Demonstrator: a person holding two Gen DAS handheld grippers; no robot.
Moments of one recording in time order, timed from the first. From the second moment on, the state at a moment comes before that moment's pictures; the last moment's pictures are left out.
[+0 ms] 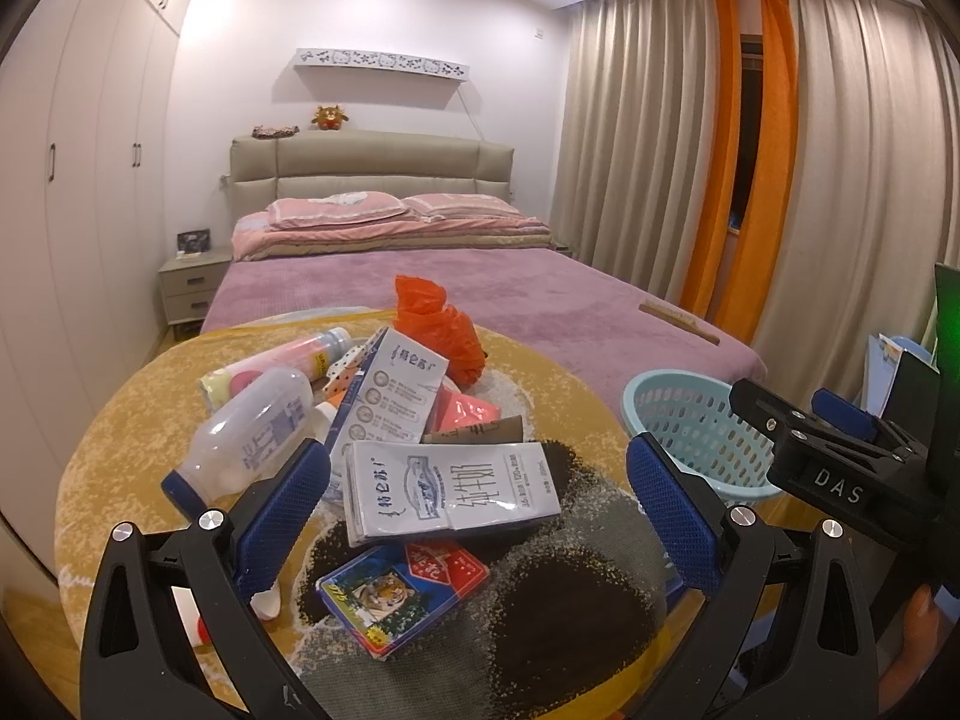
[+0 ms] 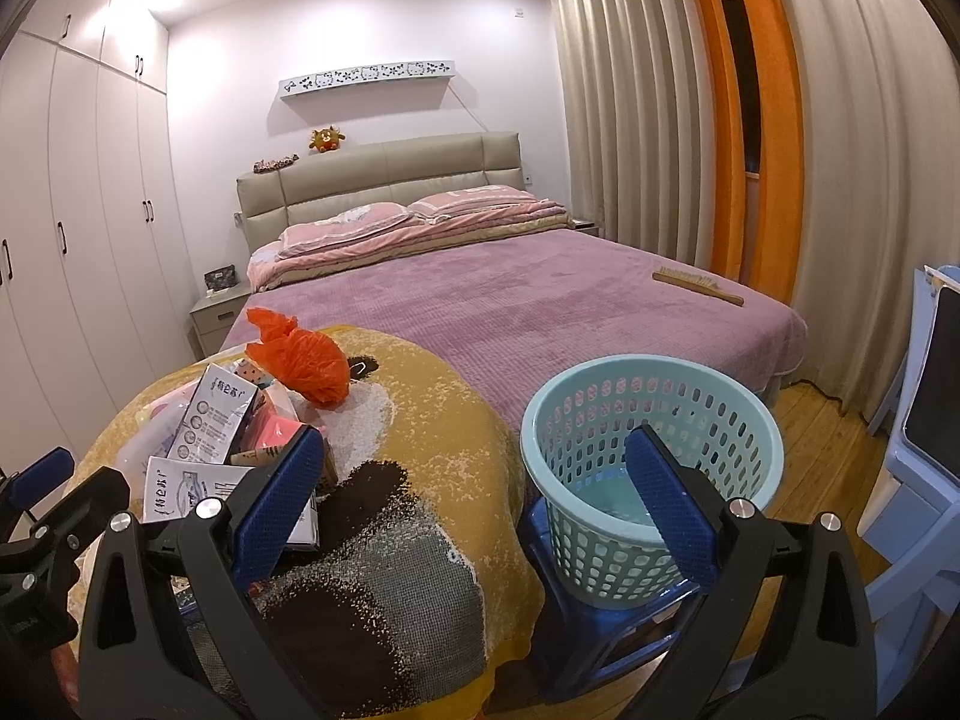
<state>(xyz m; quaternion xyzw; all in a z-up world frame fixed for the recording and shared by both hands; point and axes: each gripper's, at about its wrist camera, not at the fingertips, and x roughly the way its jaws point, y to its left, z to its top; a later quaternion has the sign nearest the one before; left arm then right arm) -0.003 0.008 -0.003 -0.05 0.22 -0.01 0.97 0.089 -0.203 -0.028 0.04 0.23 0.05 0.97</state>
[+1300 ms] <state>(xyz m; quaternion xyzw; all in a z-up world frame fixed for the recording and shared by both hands) -0.023 0.188 -0.041 -0.18 0.28 0.12 0.93 0.130 -0.061 -0.046 -0.03 0.30 0.25 0.92</state>
